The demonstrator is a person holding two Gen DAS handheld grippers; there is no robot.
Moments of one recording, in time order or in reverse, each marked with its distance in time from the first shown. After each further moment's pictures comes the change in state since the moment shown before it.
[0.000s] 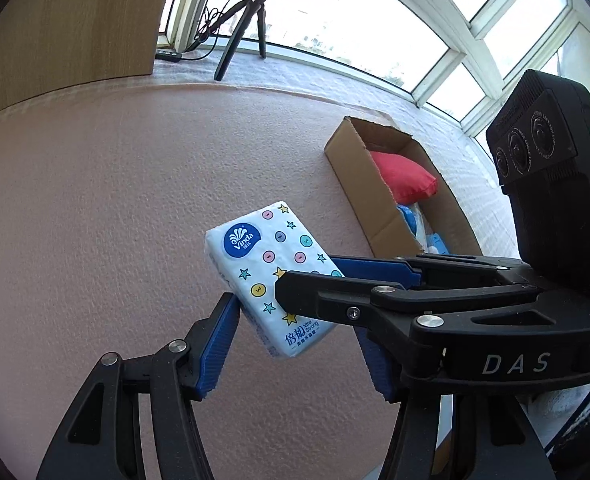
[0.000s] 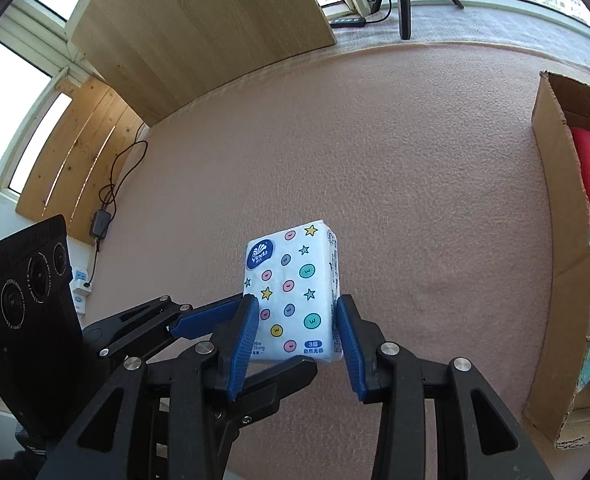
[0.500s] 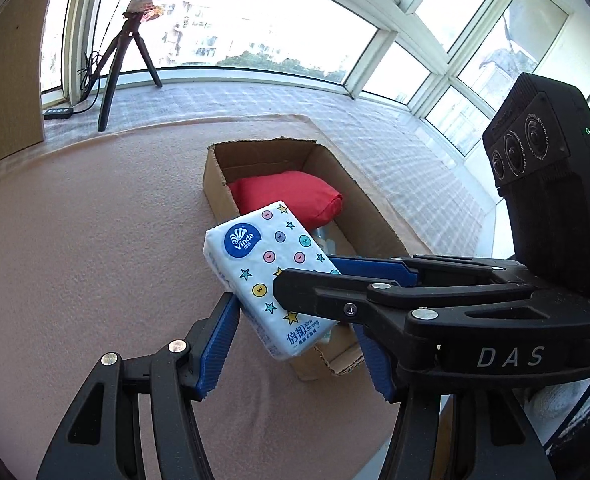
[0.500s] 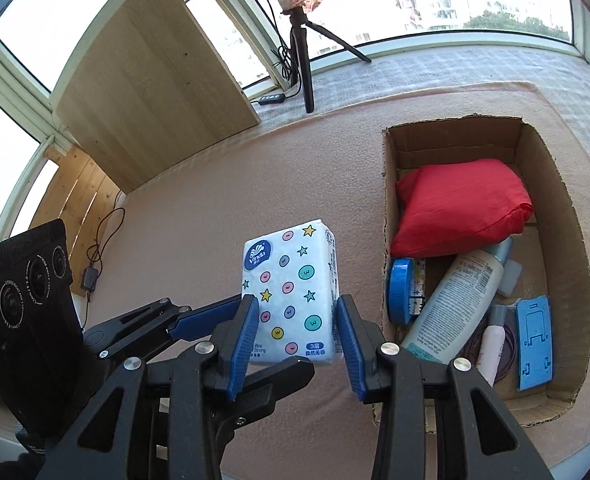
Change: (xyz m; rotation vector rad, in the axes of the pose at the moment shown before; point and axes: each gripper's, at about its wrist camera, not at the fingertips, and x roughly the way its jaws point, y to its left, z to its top) left arm 0.051 -0.120 0.043 0.165 -0.009 -0.106; right arm -0.099 -0.081 0.000 0.098 -0.179 -0.078
